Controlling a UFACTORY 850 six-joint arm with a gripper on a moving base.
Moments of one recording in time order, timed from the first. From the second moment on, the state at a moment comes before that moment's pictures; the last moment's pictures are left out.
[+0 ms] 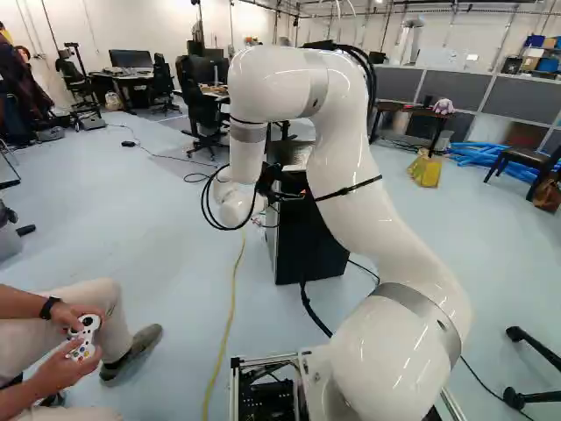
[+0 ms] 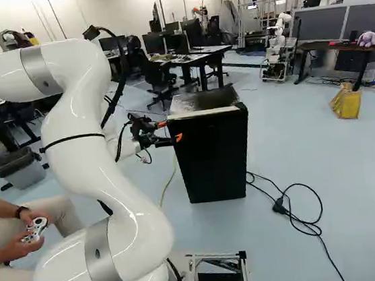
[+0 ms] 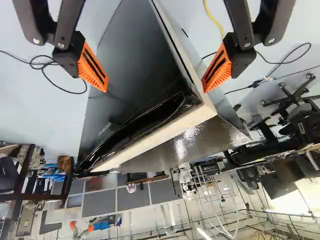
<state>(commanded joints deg) 28.6 -42.6 -53.0 72.1 76.3 0.0</state>
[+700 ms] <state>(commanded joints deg) 28.4 -42.6 -53.0 72.1 76.3 0.0</state>
